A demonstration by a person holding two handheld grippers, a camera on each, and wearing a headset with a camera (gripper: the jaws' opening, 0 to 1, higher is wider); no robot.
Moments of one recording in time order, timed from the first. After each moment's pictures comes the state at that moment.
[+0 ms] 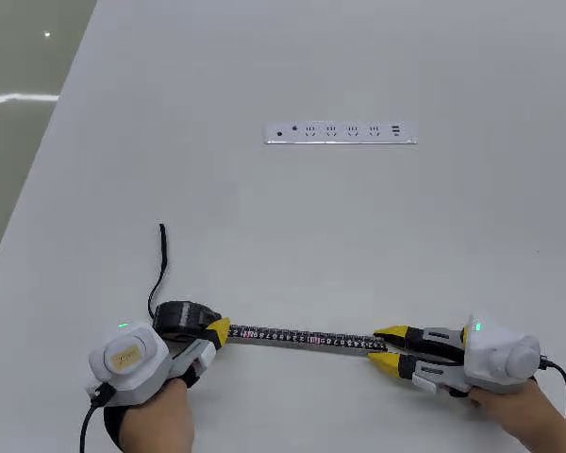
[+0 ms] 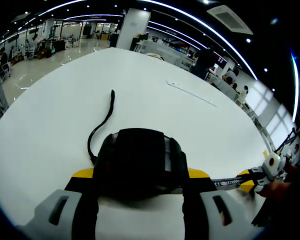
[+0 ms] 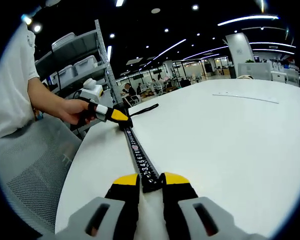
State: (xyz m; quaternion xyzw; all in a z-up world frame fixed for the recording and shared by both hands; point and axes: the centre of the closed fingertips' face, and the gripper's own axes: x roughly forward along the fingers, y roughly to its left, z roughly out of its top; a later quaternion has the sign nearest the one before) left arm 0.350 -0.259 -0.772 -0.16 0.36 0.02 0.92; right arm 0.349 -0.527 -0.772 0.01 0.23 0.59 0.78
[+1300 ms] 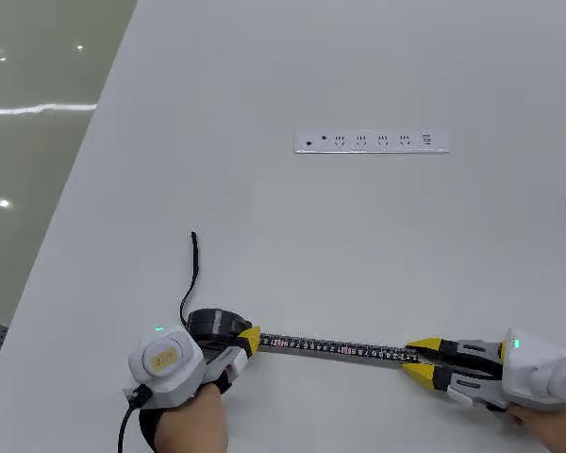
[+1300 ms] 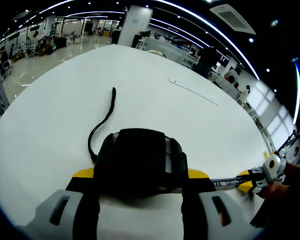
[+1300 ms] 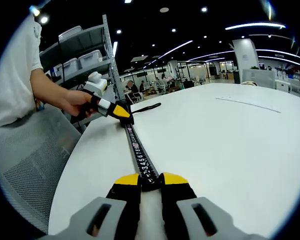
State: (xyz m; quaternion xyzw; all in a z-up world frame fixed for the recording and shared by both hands) left arm 0.349 -0.260 -0.773 -0.17 0.38 0.03 0.91; right arm 0.350 -0.528 -0.773 -0.03 0.22 0.60 0.77
